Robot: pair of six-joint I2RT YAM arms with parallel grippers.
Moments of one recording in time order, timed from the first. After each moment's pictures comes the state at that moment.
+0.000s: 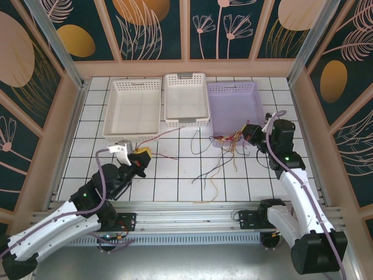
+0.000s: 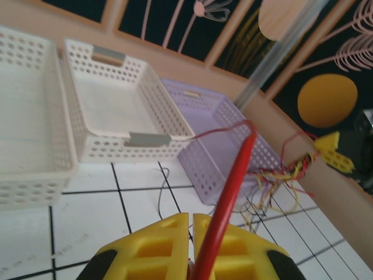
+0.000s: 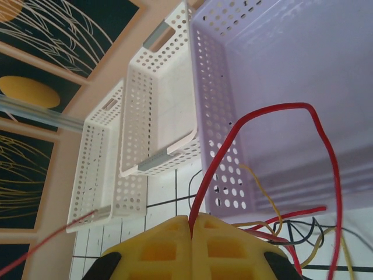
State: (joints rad) left arm -0.92 0.42 0.43 -0.16 -0.36 -0.59; right arm 0.08 0.84 0.65 -0.28 -0.42 0.73
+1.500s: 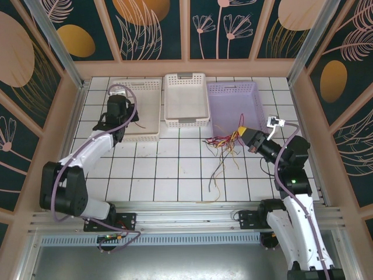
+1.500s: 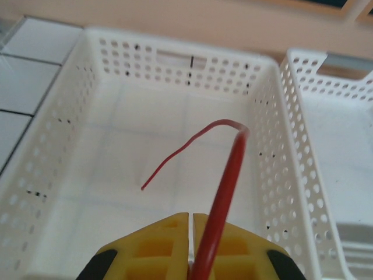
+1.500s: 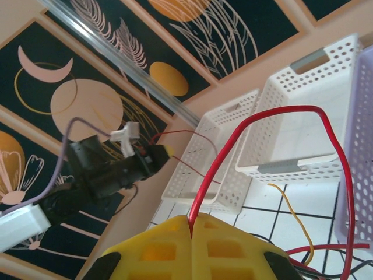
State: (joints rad) left arm -0.22 1.47 0.96 -0.05 -0.16 -0.32; right arm 0.10 0.56 0.59 -0.08 -0.71 0.77
